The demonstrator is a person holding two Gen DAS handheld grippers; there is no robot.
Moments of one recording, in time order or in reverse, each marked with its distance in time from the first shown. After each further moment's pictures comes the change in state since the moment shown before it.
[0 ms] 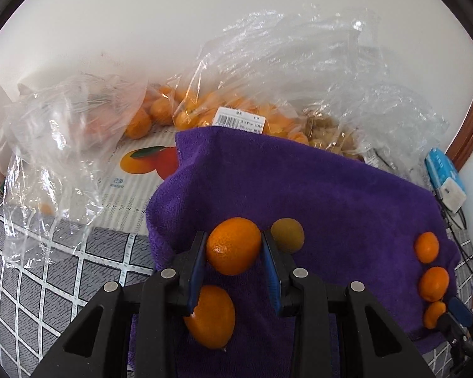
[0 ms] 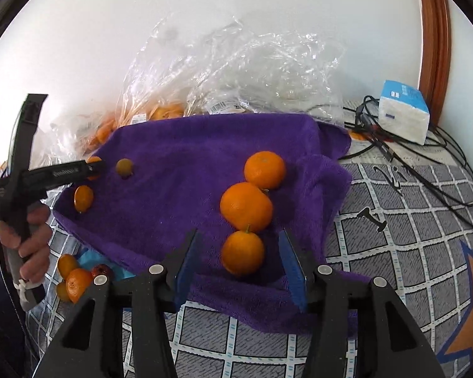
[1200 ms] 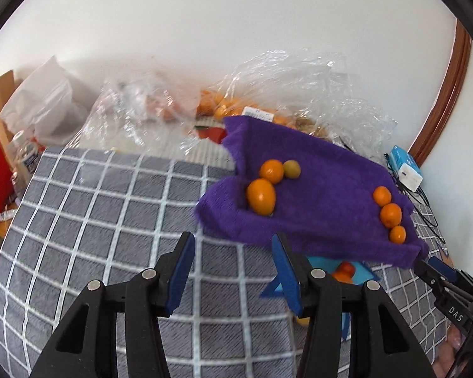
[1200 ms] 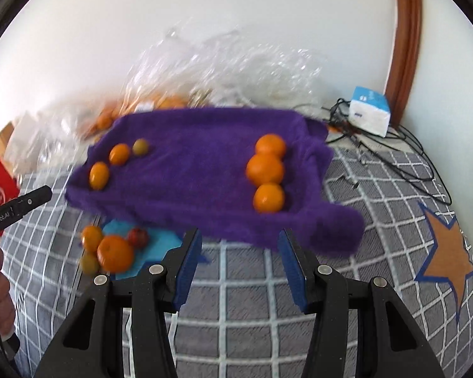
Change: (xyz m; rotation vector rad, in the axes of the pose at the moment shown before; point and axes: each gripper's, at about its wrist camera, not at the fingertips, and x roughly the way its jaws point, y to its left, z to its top) left arm -0.120 0.078 -0.085 -0.039 -0.068 -0.102; right arm -0.058 0.067 -0.037 -0.019 0.018 -0.183
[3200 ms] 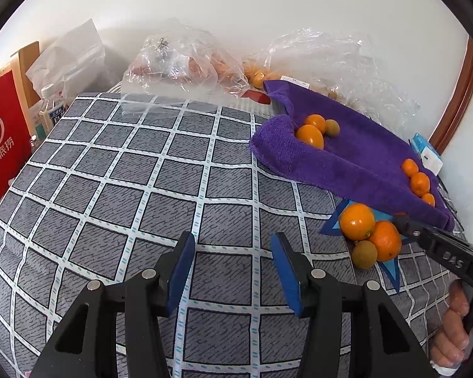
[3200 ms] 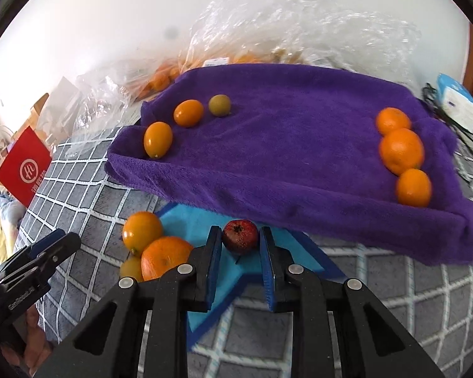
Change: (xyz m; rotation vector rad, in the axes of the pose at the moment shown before) left arm 0.009 0.040 -0.059 -0.042 0.025 0.070; right arm 0.061 0.073 -0.006 -0.062 0.085 0.222
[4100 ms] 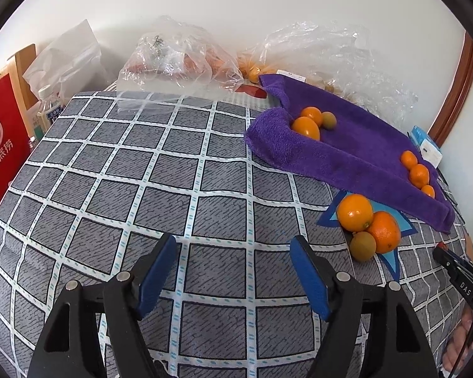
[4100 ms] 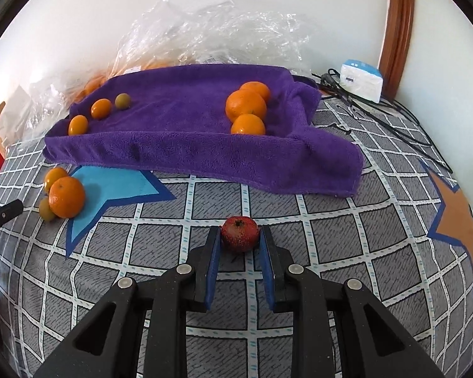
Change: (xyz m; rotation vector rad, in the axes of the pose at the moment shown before) left arm -0.001 -0.002 -0.004 0.012 0.012 -0.007; right arm -0.049 -0.080 -0.058 0.068 -0.061 -0.254
